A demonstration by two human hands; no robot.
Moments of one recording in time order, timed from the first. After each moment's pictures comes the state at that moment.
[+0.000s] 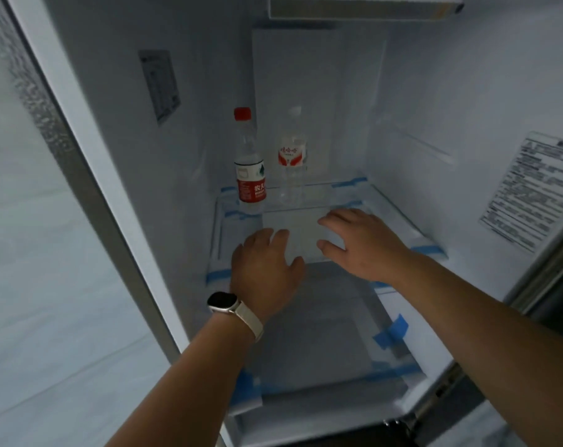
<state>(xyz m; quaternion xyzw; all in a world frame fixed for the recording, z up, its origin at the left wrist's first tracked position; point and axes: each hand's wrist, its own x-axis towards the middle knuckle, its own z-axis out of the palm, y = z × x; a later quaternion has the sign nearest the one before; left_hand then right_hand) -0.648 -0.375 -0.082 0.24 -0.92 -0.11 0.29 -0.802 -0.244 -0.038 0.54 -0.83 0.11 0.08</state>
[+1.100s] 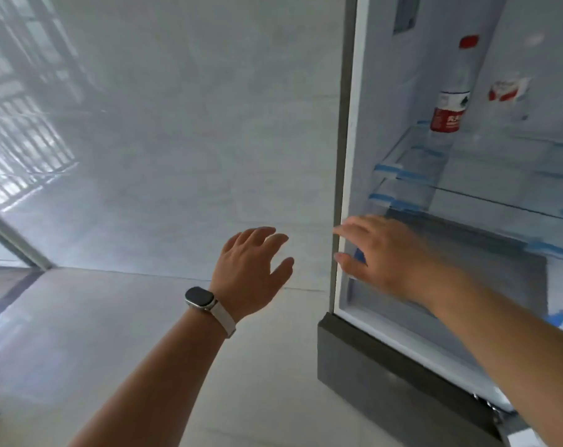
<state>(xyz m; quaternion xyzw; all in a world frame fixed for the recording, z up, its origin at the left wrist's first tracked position) -0.337 -0.153 -0.079 0.56 -0.82 0.01 0.16 -0.578 -0.134 -0.045 0.82 -0.56 0.08 0.00</state>
